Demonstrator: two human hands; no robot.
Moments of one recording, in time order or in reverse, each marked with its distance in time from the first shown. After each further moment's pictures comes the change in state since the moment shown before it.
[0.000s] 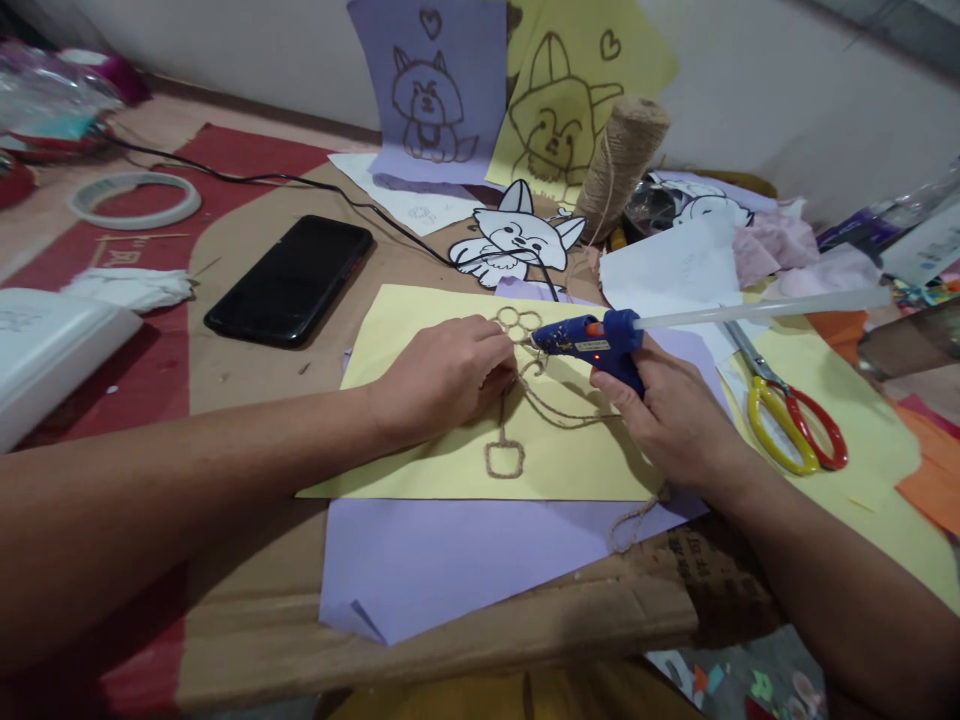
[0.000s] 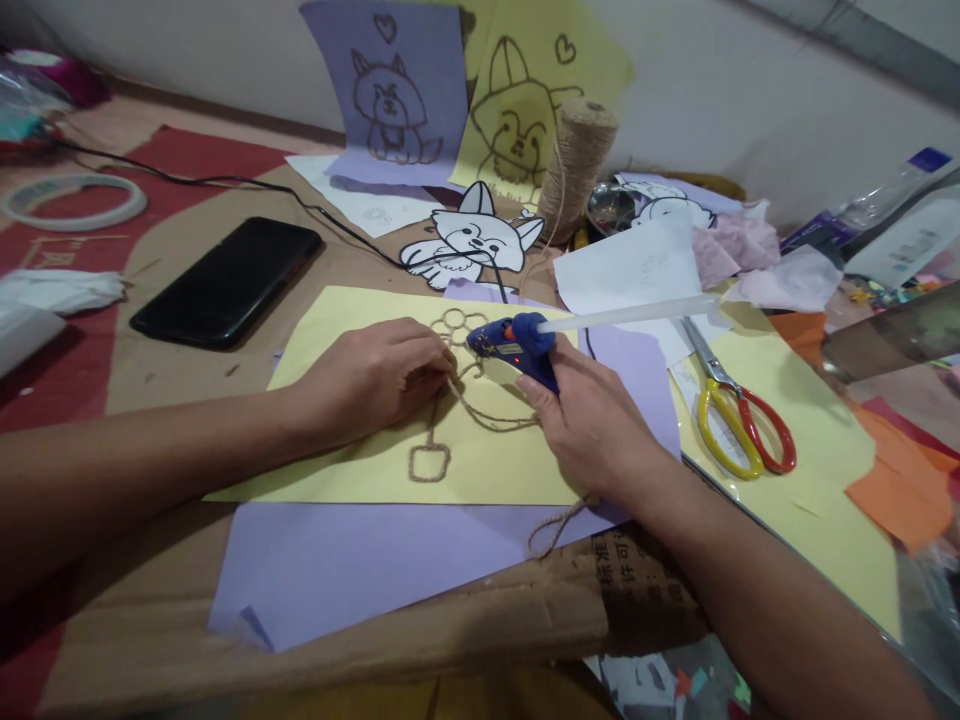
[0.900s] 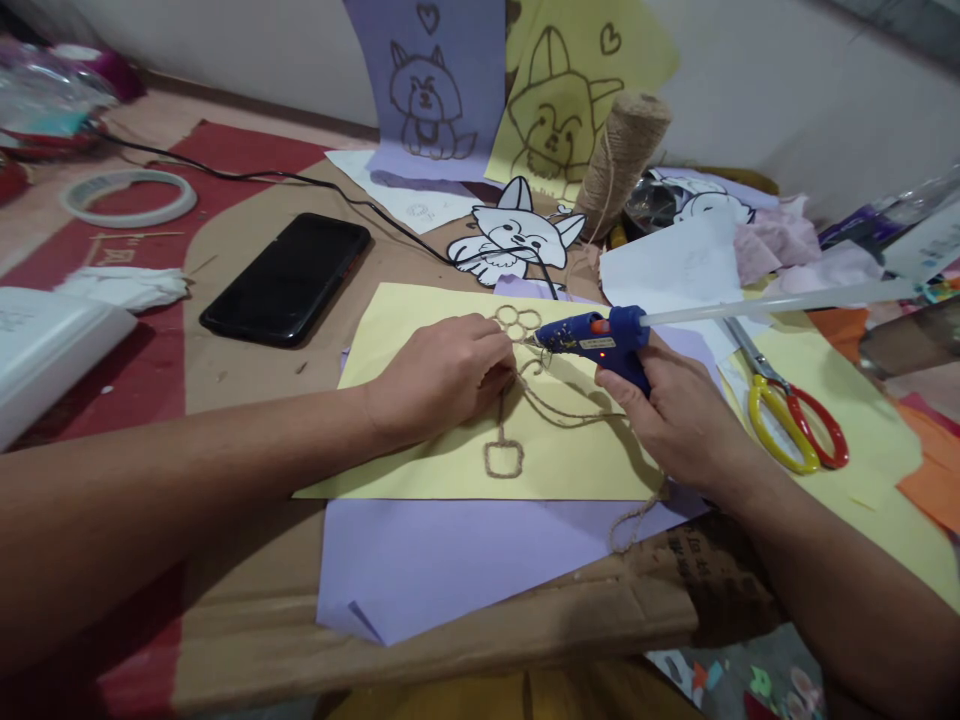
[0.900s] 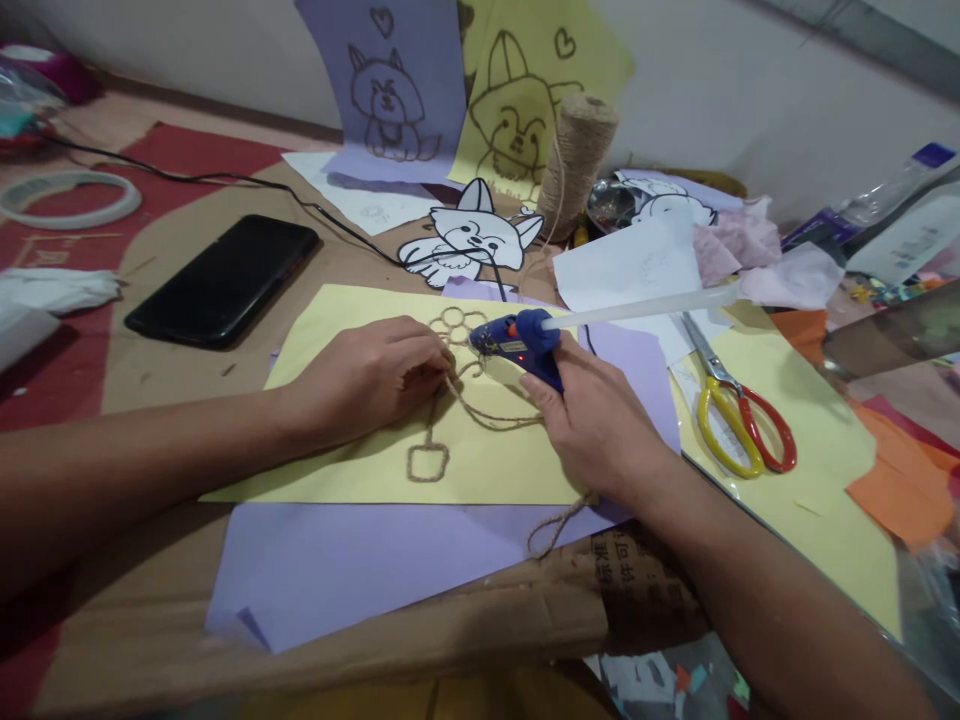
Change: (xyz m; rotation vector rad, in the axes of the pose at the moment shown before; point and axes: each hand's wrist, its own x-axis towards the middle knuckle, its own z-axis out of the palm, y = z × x) left_hand 0.000 -0.001 0.002 0.014 0.017 -0.004; right_hand 0.000 0.000 -0.004 -0.013 0.002 0.008
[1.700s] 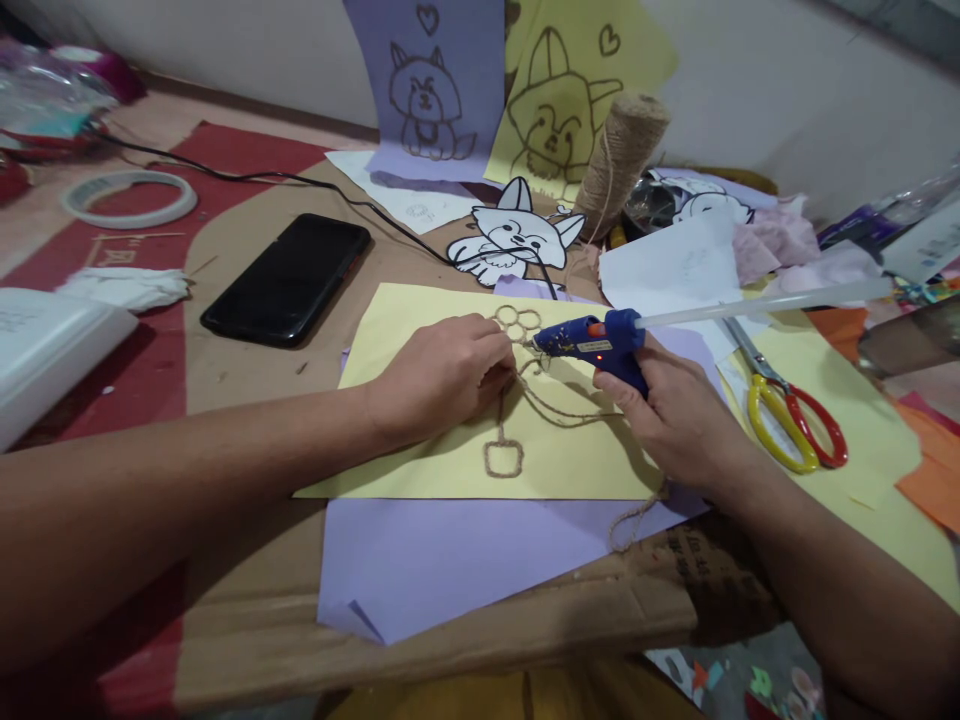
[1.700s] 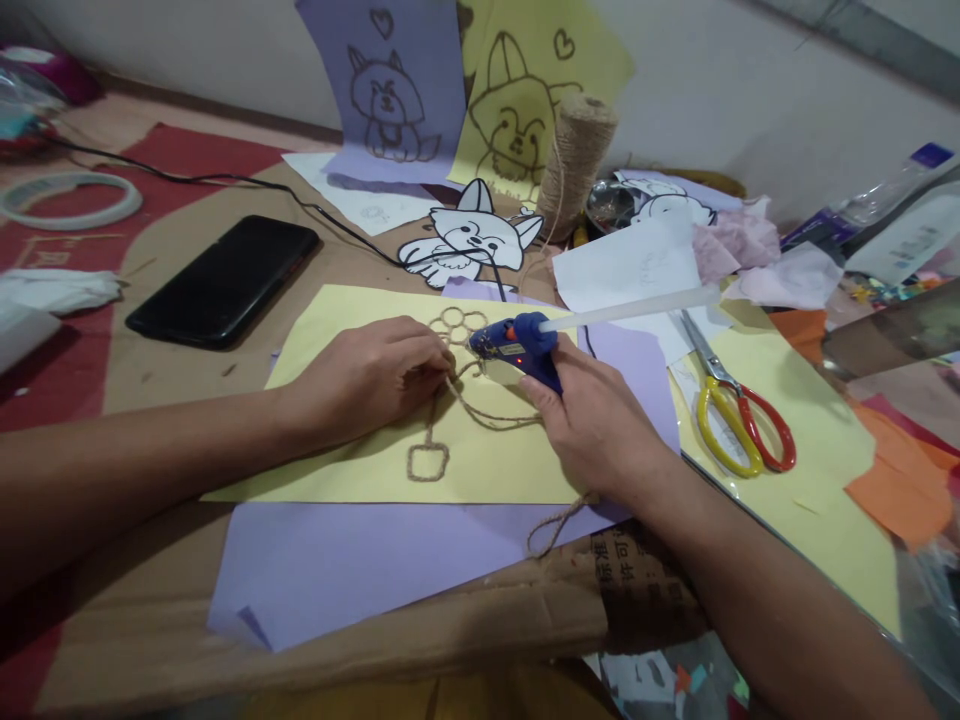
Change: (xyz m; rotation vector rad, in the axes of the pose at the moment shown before) left_hand -0.001 -0.002 0.001 0.005 0.018 0.006; right_hand 0.000 0.001 0.001 0.006 0.005 -0.015
